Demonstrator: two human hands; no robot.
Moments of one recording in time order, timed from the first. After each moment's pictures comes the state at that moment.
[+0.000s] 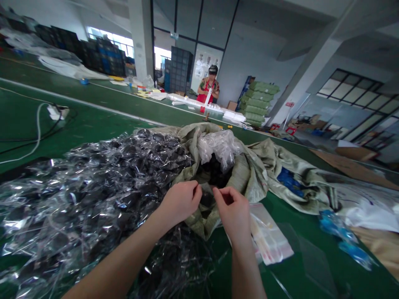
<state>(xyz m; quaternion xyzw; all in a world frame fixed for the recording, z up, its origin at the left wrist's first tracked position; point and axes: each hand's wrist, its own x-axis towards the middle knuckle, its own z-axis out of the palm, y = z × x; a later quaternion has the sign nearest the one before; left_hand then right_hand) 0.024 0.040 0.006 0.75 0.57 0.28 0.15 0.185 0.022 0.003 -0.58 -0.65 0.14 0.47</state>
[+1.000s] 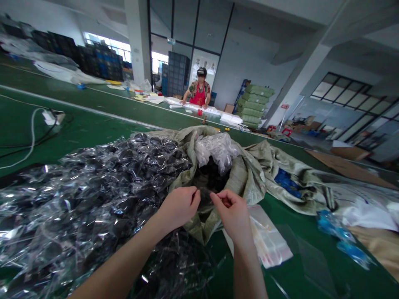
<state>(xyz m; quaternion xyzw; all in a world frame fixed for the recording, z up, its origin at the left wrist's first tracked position) 0.024 0.042 0.005 0.77 0.56 0.25 0.17 0.192 0.026 0.000 -0.56 -0.62 0.26 0.48</state>
